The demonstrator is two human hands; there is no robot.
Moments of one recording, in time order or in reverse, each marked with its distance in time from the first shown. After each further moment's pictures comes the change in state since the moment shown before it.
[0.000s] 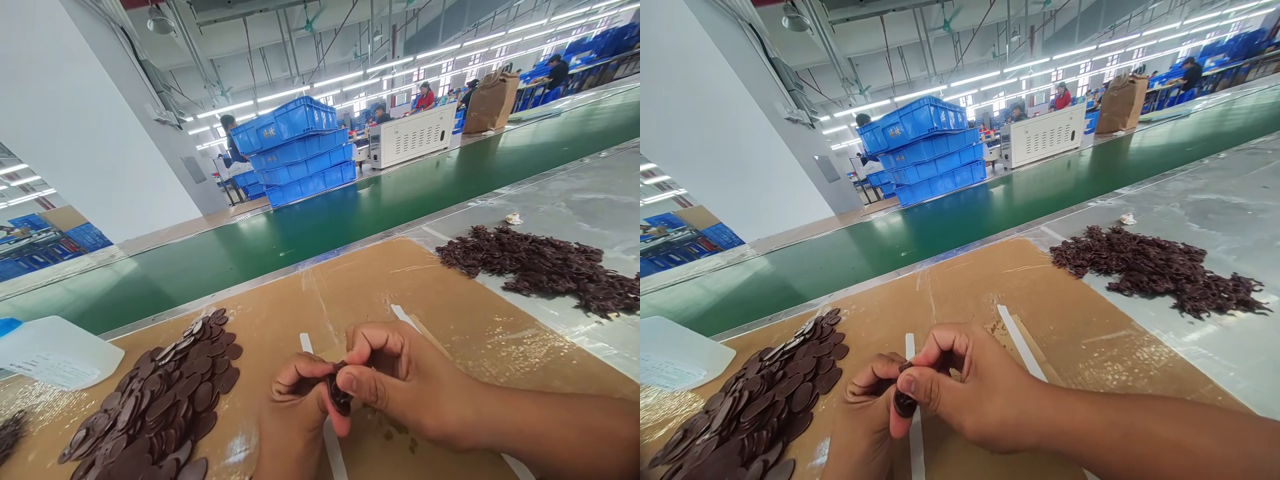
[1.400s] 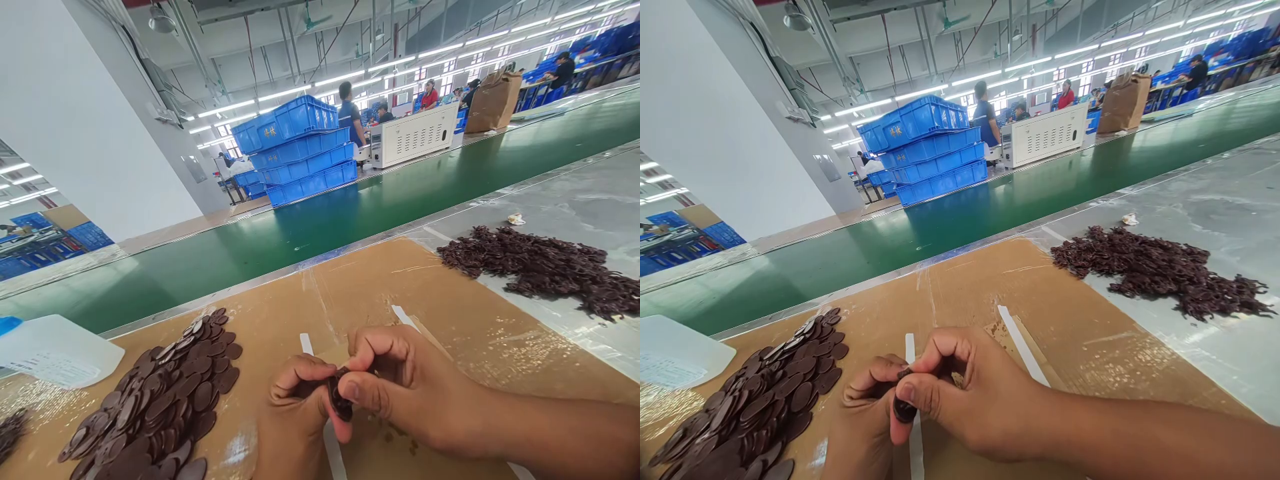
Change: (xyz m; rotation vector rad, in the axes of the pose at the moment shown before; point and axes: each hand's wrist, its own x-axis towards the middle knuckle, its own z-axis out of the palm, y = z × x) left_hand -0.003 -0.005 -0.002 -0.028 -0.057 0.031; right_hand -0.001 0.000 -0.001 -0.001 -0.022 -0.031
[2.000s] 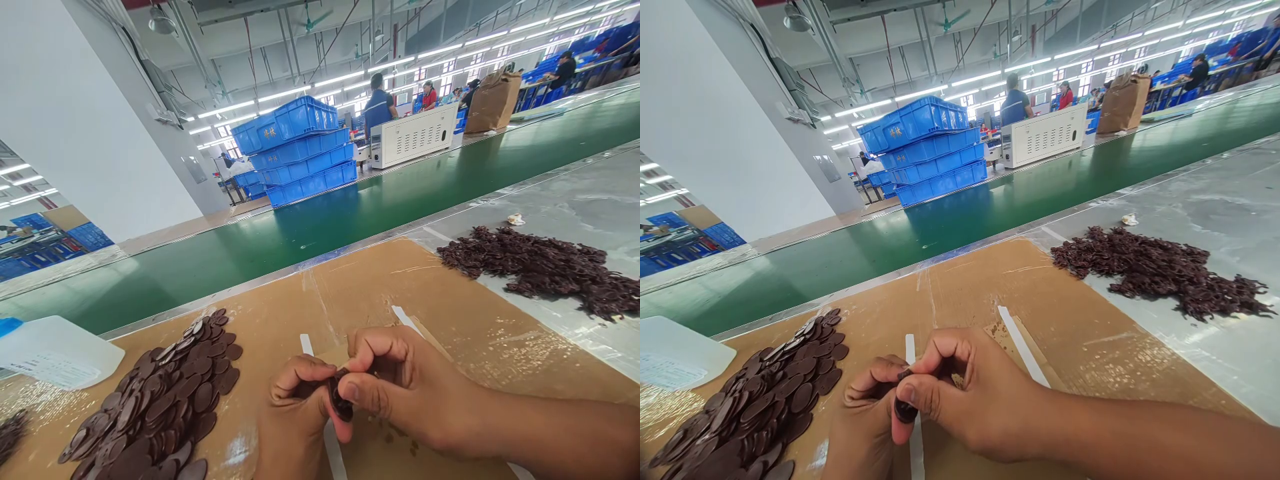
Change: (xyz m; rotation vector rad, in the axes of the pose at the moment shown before) left_hand 0.002 0.000 -0.002 0.025 0.046 -0.002; right_hand 0.001 0.000 0.000 0.008 0.000 0.002
